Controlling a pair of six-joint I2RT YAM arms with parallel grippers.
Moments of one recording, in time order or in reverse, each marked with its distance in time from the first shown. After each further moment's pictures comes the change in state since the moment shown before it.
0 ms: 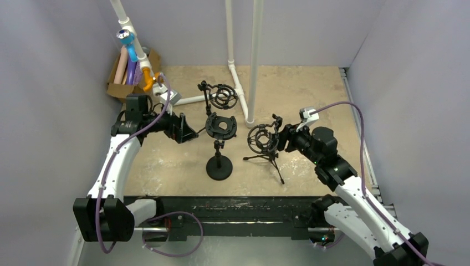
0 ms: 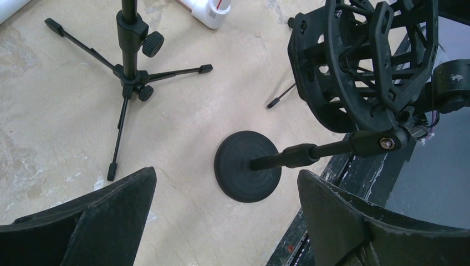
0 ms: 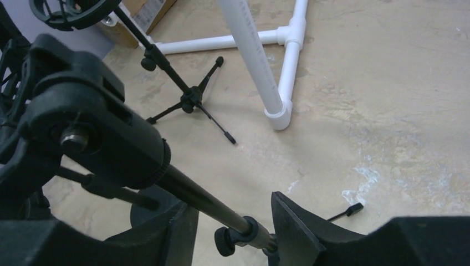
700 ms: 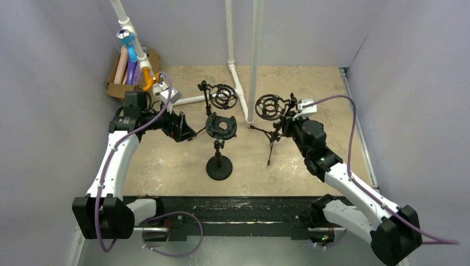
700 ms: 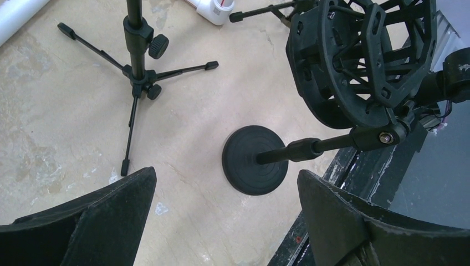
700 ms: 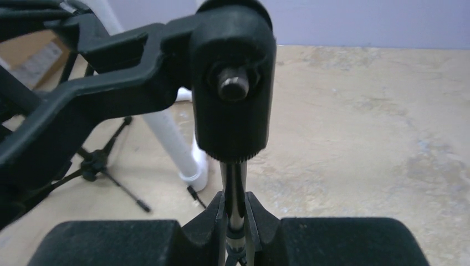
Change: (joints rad) left arm 0.000 0.026 0.084 -0.092 -0.023 0.079; right arm 0.043 0.179 -0.037 0.342 0.352 -0.122
